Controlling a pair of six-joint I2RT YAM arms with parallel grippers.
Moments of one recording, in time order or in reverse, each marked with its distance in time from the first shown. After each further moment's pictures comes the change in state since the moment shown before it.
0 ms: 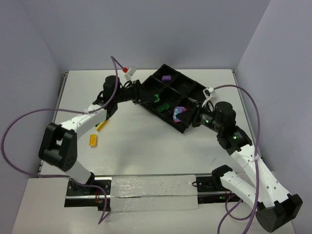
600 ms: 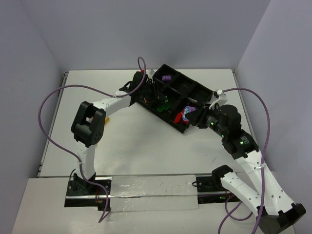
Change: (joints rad) left arm -0.115 0.484 0.494 -0.439 -0.405 0.142; right arm -0.002 -0.082 0.050 -0.185 0.234 -0.025
